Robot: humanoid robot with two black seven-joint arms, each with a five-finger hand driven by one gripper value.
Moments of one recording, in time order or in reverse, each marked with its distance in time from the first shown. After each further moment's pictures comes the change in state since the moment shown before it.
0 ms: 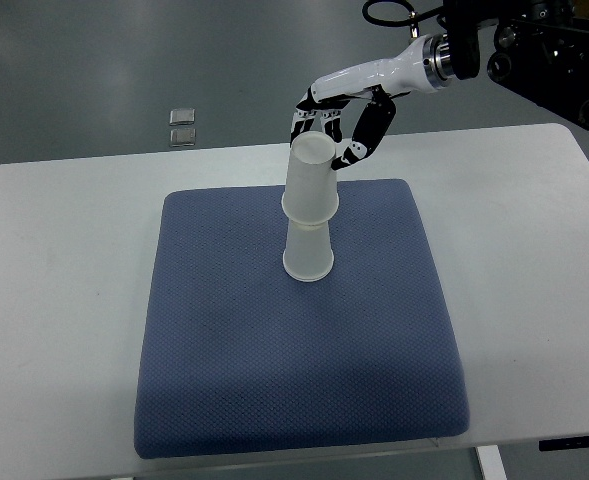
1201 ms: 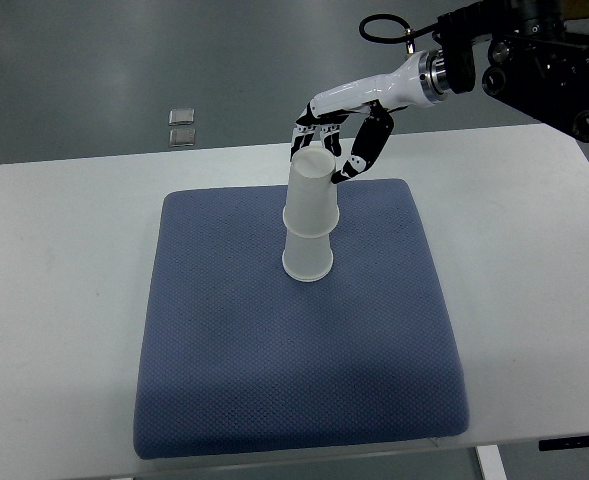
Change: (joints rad) left arm 0.000 0.000 0.000 0.000 0.000 0.000 0.000; right arm -0.021 0.009 -0.008 0.008 0.001 0.000 -0.002
